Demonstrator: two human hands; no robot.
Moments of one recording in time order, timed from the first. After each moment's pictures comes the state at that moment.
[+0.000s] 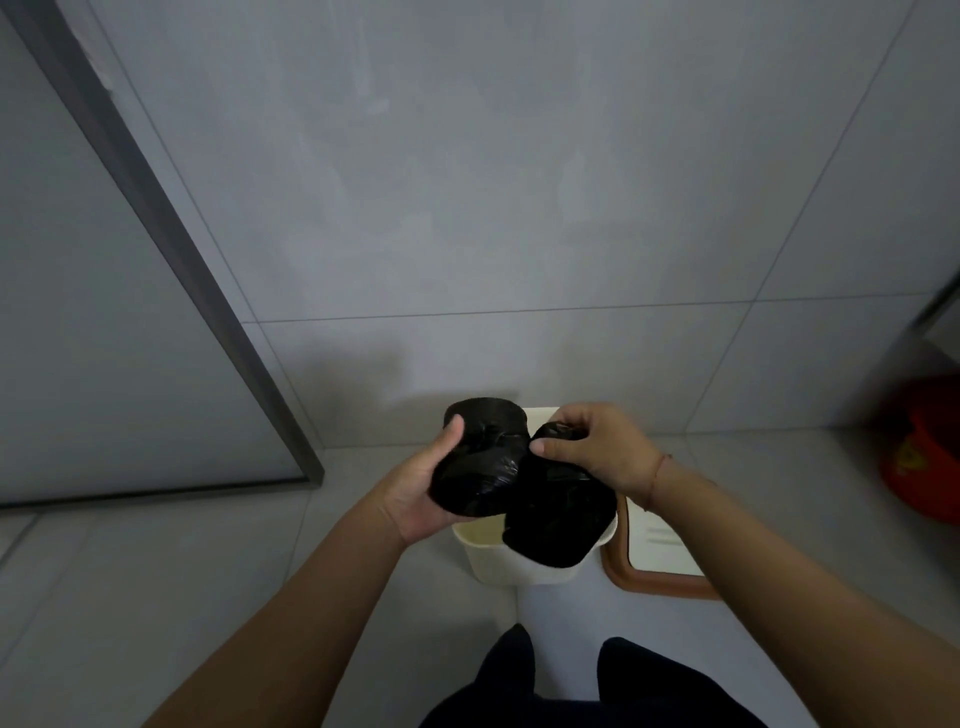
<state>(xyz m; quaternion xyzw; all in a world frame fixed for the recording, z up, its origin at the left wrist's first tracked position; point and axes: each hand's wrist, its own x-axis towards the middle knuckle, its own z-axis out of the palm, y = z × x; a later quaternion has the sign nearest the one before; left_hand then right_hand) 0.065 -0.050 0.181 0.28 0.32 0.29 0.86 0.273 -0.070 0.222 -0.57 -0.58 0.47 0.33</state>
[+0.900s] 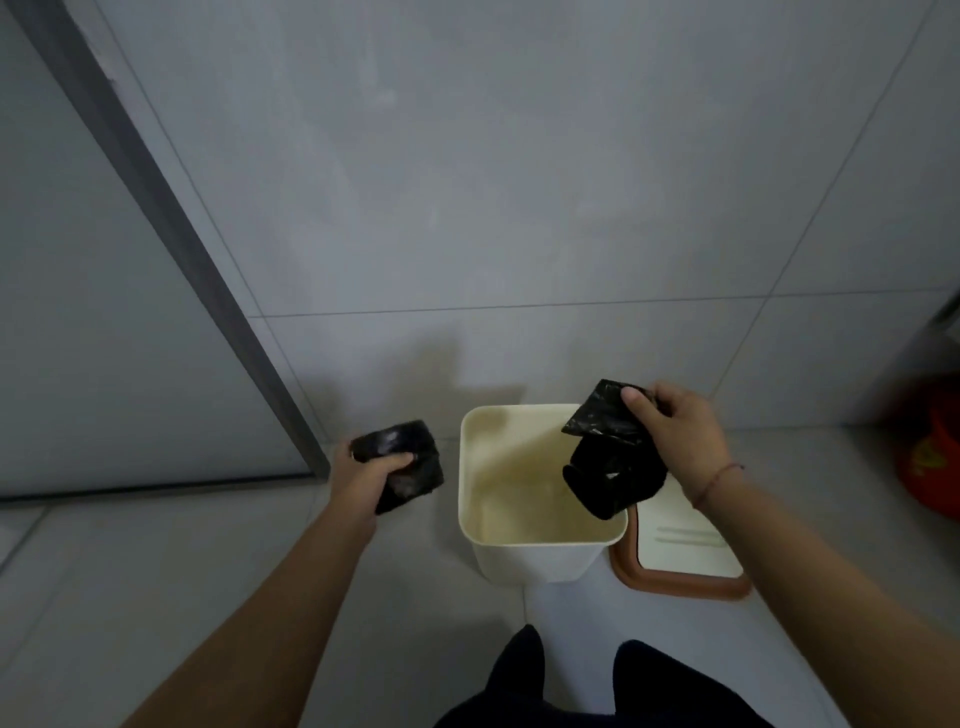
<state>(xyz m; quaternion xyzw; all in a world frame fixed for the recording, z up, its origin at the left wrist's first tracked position) 0.007 -0.022 0.129 0.29 0.65 0.46 0.52 0.318 -0.069 0.208 -0.66 -0.48 0.32 0.48</state>
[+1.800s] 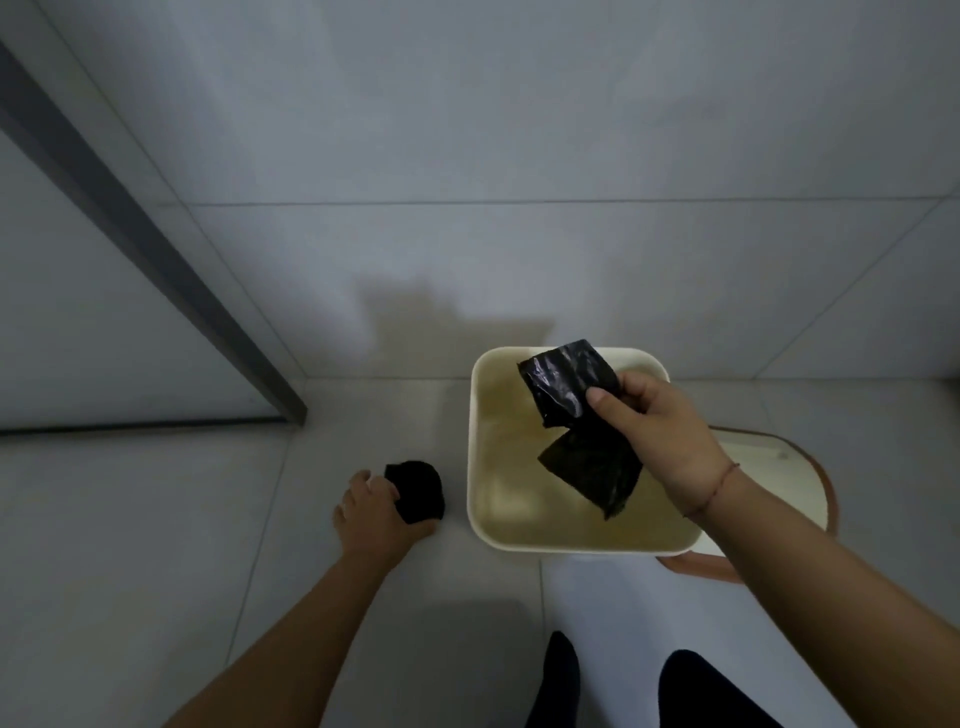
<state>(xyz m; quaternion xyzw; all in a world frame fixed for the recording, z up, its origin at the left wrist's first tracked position) -0.006 -0.010 -0.069 0.57 0.78 0.03 0.26 0.269 -0.004 0.102 -0.61 -0.47 0.49 0.40</state>
